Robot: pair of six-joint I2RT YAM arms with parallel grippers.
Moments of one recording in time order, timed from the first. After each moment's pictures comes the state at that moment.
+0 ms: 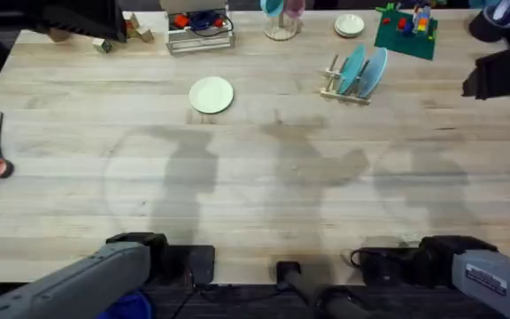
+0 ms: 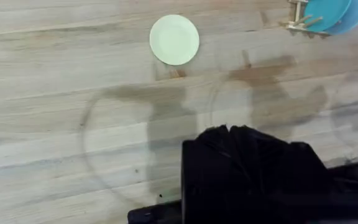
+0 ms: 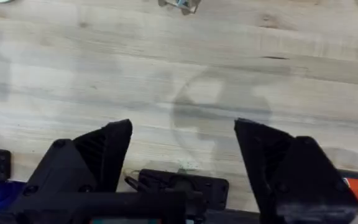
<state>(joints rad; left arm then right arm) 0.00 1.27 1.95 -1.68 0.22 0.02 0.00 1.13 1.71 -1.66 -0.06 -0.08</state>
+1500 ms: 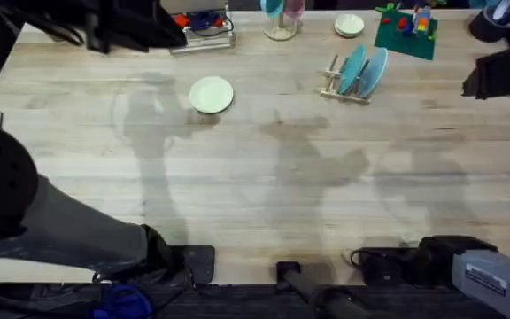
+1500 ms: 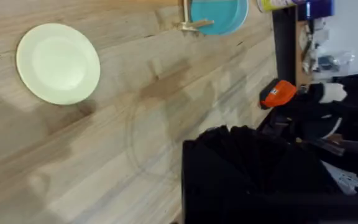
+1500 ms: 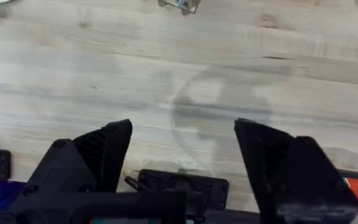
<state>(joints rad) 0.31 1.72 1.70 -1.62 1.00 0.47 0.00 1.13 1.71 -1.66 -0.06 -0.08</state>
